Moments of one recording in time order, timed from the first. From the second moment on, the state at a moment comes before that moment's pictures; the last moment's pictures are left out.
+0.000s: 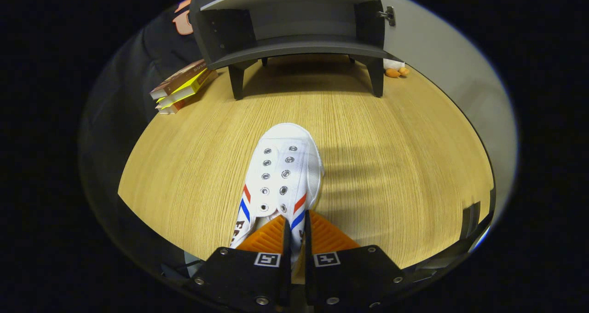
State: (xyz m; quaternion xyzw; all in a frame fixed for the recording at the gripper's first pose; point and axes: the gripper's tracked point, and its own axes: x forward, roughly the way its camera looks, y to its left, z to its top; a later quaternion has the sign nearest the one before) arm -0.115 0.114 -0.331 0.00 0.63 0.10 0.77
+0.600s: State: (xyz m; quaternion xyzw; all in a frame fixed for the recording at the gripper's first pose) arm -0.080 0.120 -0.274 -0.02 0.61 0.07 0.79
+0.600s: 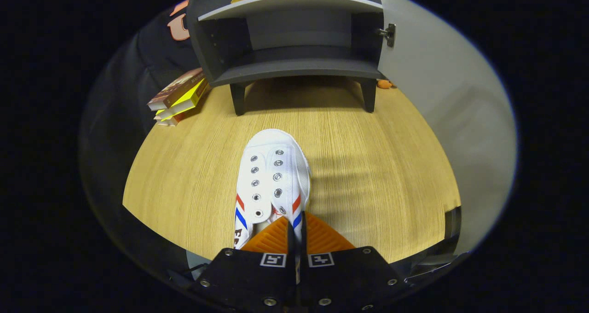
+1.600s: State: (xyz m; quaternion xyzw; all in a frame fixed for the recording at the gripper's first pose) arm 0.077 0.115 -0.097 -0.02 0.50 0.03 0.87
